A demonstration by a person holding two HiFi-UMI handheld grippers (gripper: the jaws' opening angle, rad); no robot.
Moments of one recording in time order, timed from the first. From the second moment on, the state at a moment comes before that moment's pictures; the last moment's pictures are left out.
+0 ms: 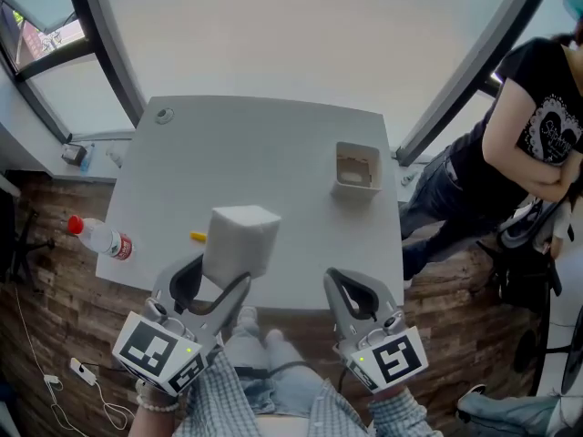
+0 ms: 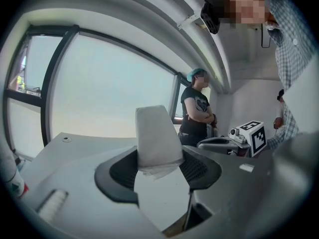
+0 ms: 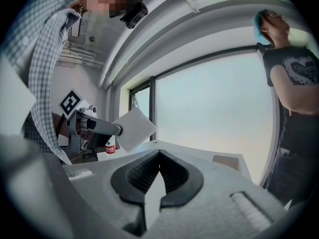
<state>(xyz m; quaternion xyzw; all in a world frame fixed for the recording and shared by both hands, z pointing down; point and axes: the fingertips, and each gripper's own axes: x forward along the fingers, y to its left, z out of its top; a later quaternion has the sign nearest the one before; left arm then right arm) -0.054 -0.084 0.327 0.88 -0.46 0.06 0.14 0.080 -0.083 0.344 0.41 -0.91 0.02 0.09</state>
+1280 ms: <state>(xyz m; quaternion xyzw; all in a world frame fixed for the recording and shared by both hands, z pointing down) -0.073 -0.184 0.338 0.92 -0.35 0.06 0.16 0.051 -0.141 0.339 0.51 -0.85 0.01 0.12</state>
